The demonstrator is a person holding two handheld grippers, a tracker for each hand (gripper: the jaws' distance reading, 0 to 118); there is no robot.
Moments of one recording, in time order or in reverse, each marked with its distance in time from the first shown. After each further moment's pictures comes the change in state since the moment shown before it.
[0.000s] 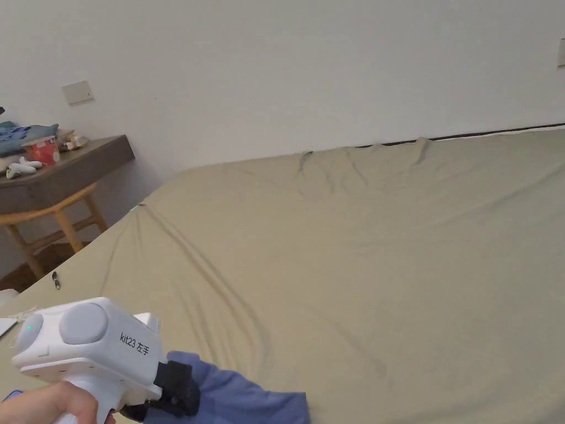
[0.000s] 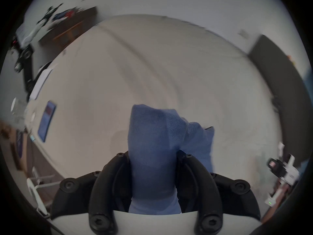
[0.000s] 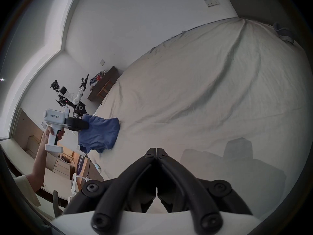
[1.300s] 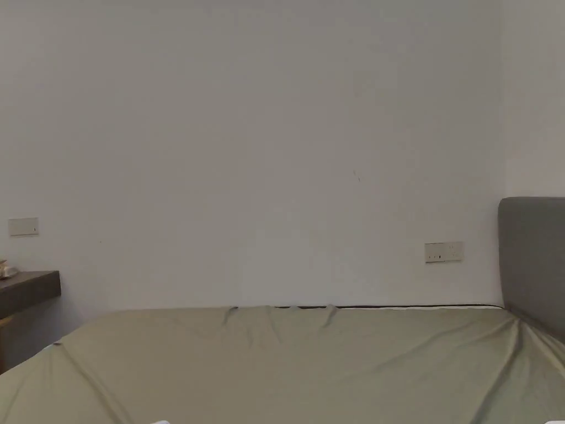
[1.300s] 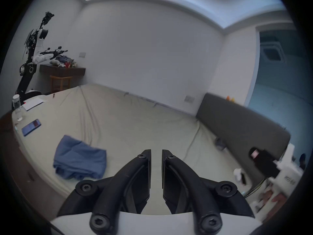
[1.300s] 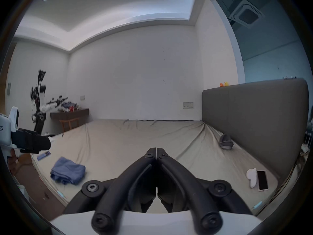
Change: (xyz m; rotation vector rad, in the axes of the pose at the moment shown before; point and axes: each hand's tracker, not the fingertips) left arm 0.189 -0.224 0.159 0.736 -0.363 0.003; right arm -0.168 -0.040 0.182 0.738 -0.515 0.486
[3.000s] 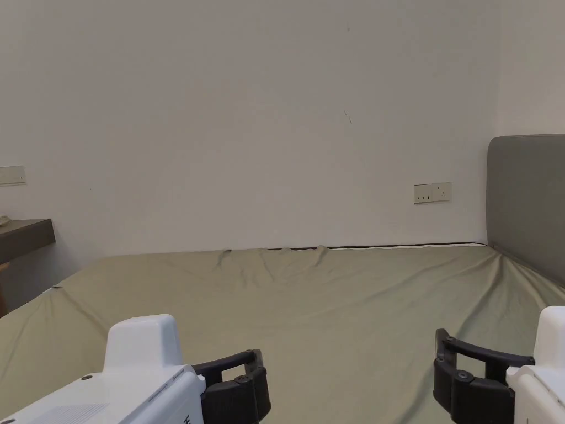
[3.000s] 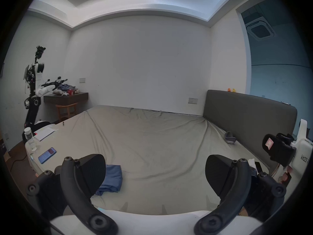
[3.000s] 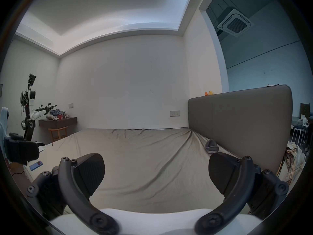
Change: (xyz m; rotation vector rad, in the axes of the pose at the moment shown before) left arm 0.026 0.010 0.038 0.149 0.062 -0.212; right arm -0.005 0.019 0.030 0.126 -0.144 -0.015
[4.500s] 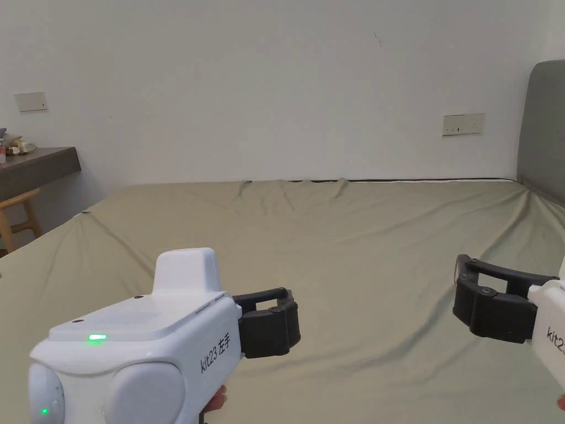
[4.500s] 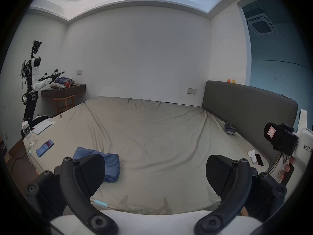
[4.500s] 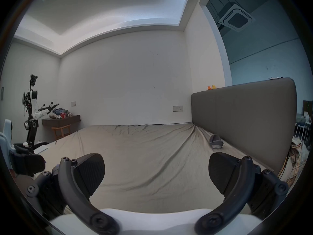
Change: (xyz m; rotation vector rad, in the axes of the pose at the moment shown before) left arm 0.003 -0.022 -0.014 -0.090 -0.005 -0.003; right arm 0.007 -0.014 -0.012 -0.085 0.057 -0.040
